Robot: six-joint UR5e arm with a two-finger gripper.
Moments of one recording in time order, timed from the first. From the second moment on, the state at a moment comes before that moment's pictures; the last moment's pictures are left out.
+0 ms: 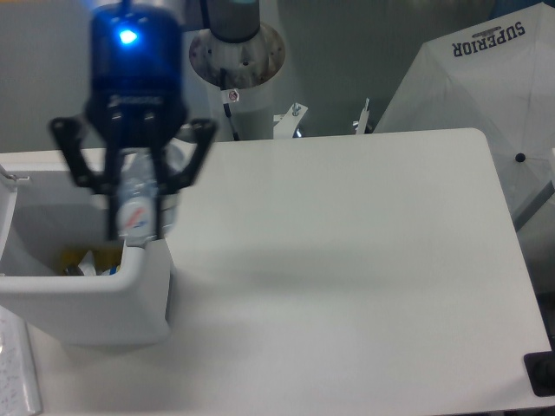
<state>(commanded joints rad) 2.10 -1.78 -1.30 -0.60 1.40 0.06</state>
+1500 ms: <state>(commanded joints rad) 2.19 -1.78 -1.45 -0.61 1.61 0.26</state>
